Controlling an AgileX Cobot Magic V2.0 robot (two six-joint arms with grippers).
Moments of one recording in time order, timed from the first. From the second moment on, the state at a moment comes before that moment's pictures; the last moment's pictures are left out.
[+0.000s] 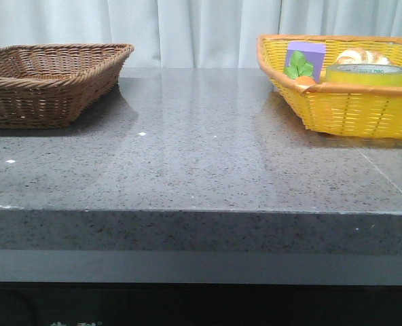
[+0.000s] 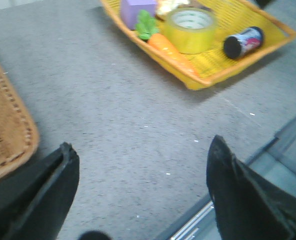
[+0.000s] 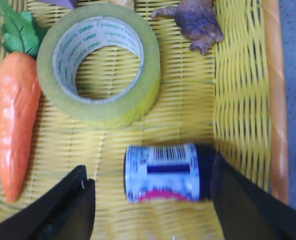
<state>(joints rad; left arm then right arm) -0.70 0.83 -0.84 -0.12 0.52 0.12 -0.09 1.48 -1.43 0.09 0.96 0.01</state>
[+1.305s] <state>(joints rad) -0.77 0.83 -0.84 -0.12 0.51 0.12 -0.10 2.13 -2.04 0.16 1.22 0.01</state>
